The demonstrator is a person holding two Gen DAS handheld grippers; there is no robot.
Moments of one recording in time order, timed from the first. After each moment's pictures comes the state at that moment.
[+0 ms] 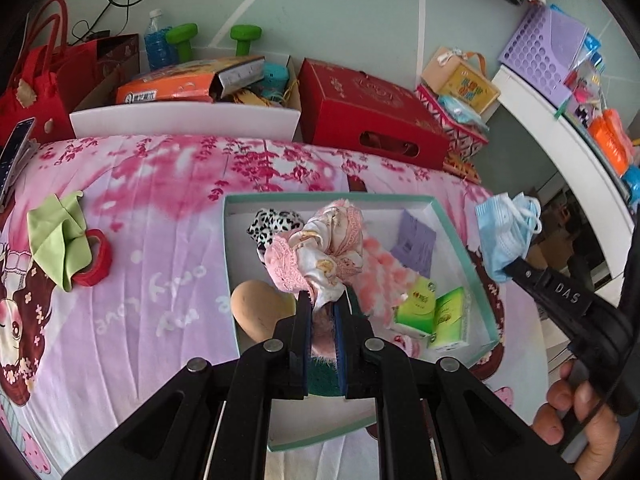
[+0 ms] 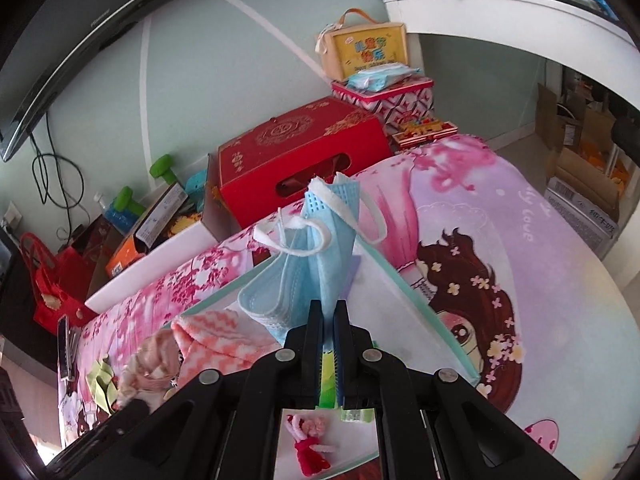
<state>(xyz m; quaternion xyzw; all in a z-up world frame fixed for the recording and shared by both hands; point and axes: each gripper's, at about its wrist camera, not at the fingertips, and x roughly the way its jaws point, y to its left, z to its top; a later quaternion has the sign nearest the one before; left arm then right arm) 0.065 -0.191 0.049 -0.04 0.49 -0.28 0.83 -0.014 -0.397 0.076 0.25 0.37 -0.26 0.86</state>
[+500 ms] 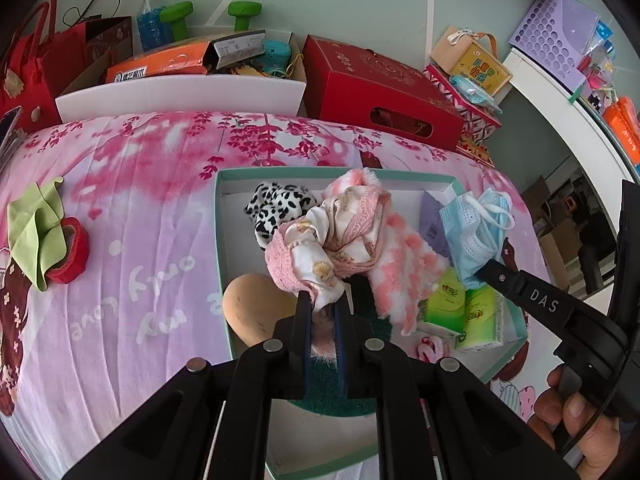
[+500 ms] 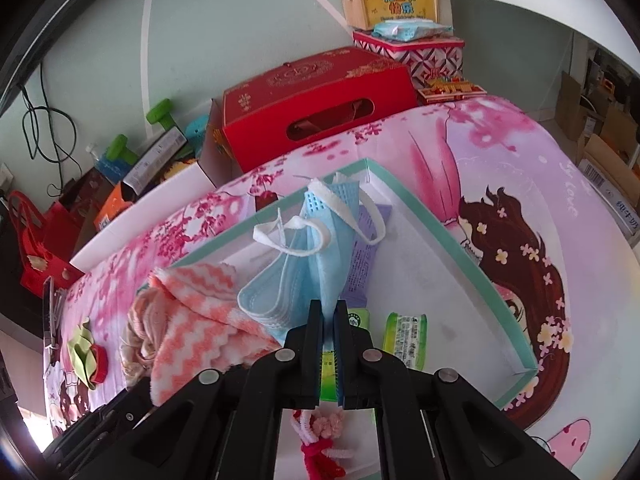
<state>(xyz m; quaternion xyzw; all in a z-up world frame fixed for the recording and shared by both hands) 0.080 -0.207 0.009 -0.02 0.51 -0.27 0.82 0.021 -0.387 0.022 0.24 0.43 -0.24 0.83</state>
